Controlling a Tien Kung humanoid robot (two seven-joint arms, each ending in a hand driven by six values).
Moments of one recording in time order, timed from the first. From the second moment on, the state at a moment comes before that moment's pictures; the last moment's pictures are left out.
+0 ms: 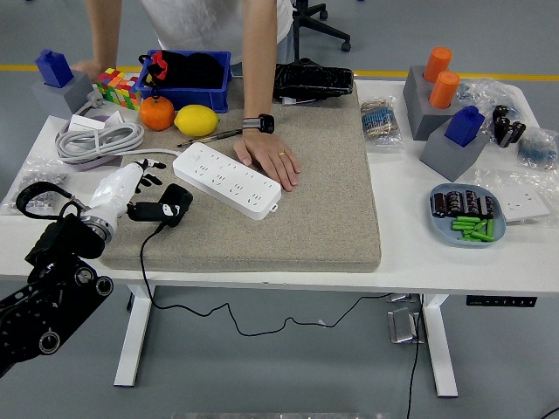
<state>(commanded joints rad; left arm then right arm) -0.40 0.28 -0.95 -1.12 1.83 0.26 0.27 0.09 -0.27 1.66 0.21 -1.39 -0.10 0.05</state>
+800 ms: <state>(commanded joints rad) -0.41 0.26 -0.88 -1.06 1.81 0.30 0.27 0.09 -0.28 1.64 0.21 -1.38 -0.10 0.06</state>
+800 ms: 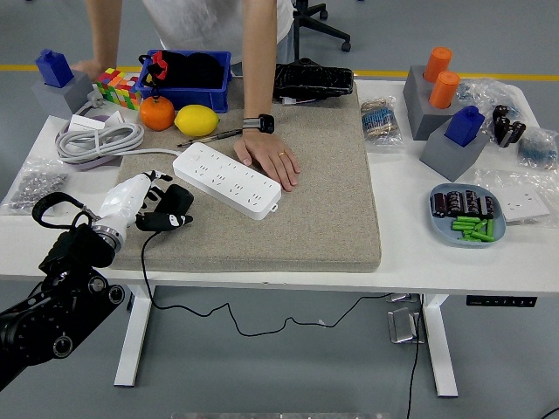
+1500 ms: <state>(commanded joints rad) -0.43 0.26 -0.83 -1.03 1.79 0.37 0.22 0.08 -0.28 1.64 0.21 -1.38 -0.11 0.07</state>
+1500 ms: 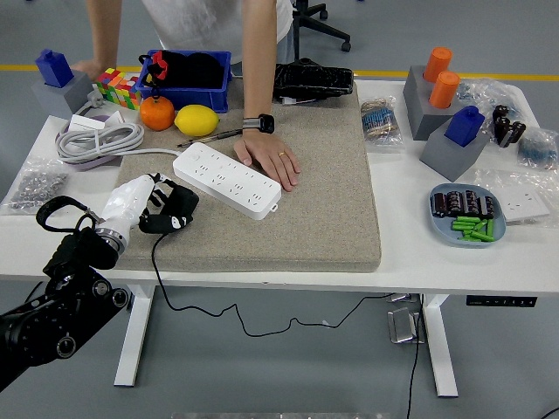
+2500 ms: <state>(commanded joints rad) -0.44 0.27 -0.83 -1.05 1.84 0.37 0.21 0.08 -0.27 1.65 0.21 -1.38 -0.12 0.08</state>
